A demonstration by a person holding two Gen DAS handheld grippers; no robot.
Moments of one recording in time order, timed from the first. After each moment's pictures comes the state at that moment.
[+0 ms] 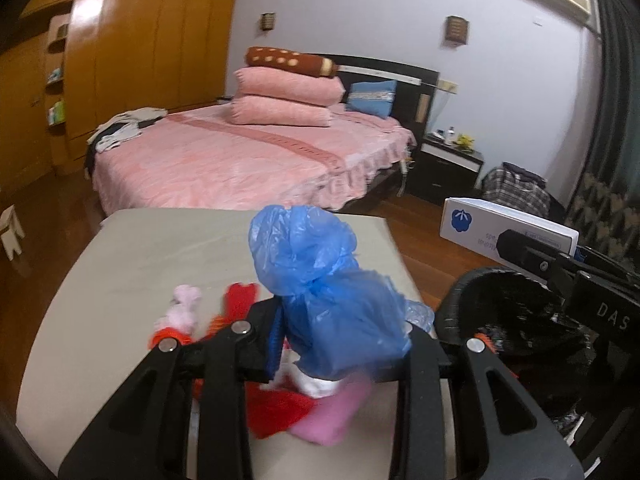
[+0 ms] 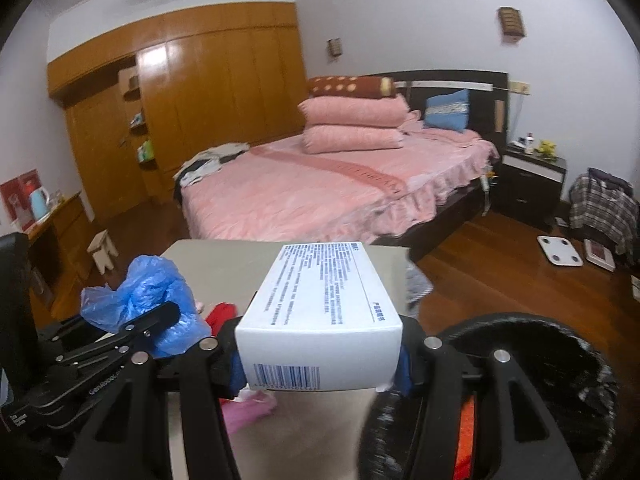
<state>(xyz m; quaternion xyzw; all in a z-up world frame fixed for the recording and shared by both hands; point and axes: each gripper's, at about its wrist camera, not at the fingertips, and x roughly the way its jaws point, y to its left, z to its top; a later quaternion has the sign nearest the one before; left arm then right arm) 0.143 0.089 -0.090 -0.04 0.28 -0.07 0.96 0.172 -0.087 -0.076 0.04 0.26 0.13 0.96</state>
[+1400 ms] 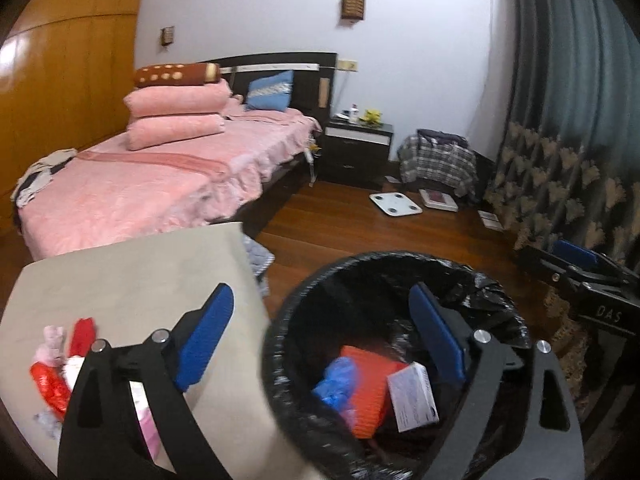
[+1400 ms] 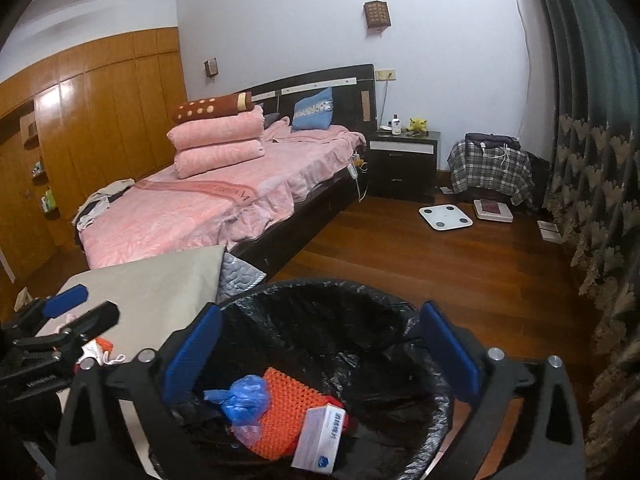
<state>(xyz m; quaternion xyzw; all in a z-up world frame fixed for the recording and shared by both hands) 0.148 -0.086 -0.098 0.02 0.28 -0.20 0.94 0.115 -0.292 -0.105 0.09 0.25 -0.05 0.96</state>
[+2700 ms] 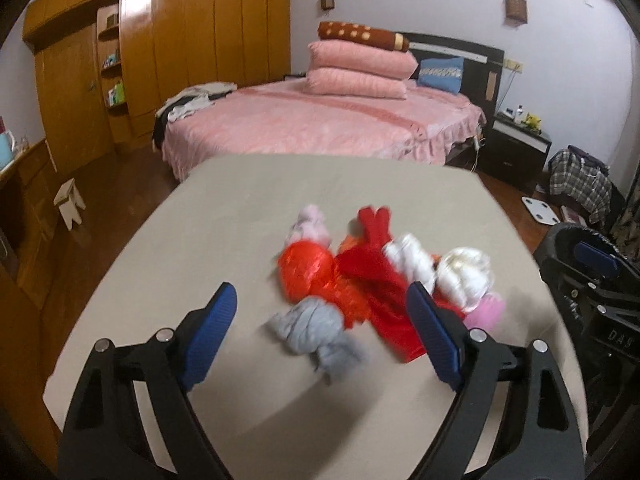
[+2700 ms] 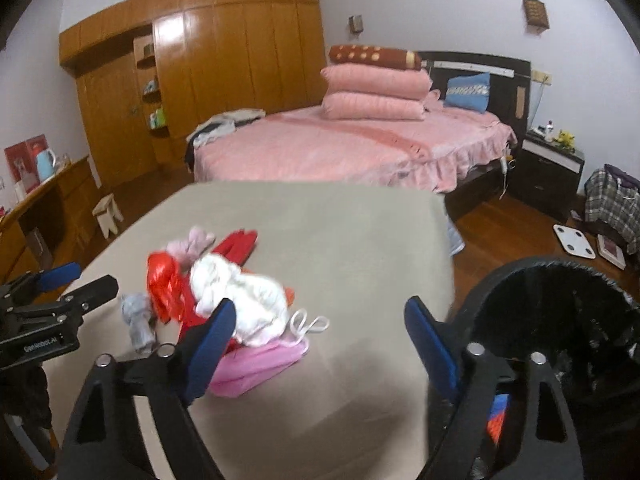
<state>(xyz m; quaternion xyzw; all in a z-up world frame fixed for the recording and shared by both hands) 0.100 0.189 -0.146 -0.03 0.33 0.07 0.94 0.165 -0.020 -0.170 0.00 0.30 0.17 0.94</state>
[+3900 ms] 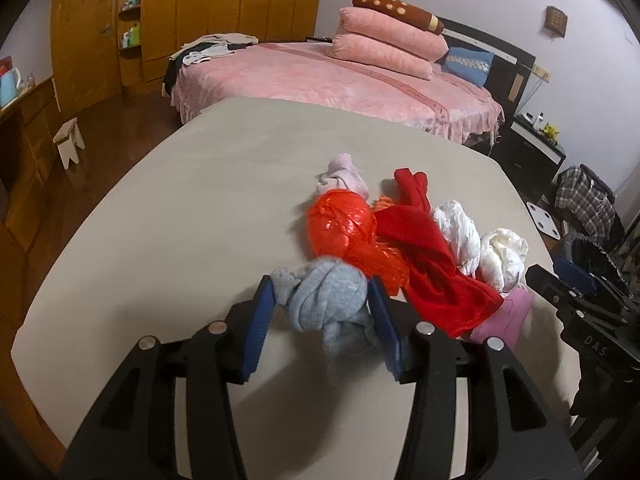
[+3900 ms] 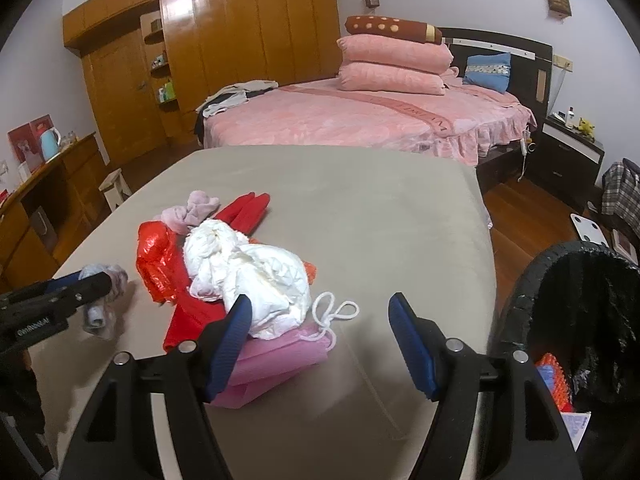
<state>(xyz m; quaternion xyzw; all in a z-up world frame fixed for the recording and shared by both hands) 0.104 0.221 -0.178 -0.10 0.38 0.08 0.91 0.186 0.004 -0.200 -0.01 0.34 0.19 0.92</state>
